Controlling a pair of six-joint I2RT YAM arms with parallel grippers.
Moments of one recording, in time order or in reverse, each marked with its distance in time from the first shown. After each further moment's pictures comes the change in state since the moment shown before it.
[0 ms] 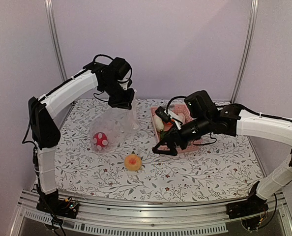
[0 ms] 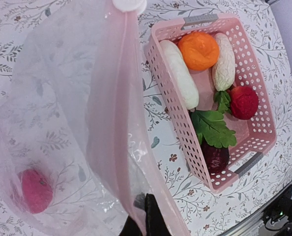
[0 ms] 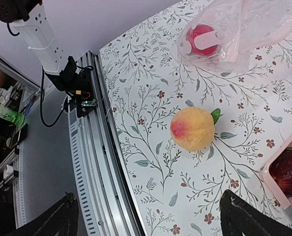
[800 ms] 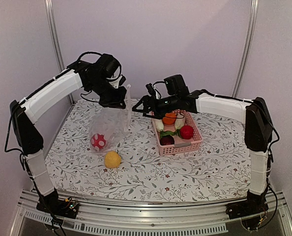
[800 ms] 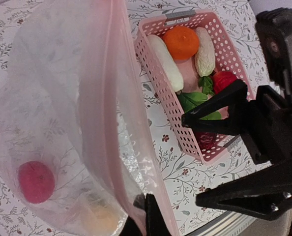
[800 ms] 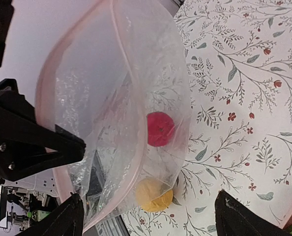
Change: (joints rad) left arm 0.011 -0.227 -0.206 0.041 0.043 0.035; right arm -0.119 0.547 0.534 0.219 -0.056 0.447
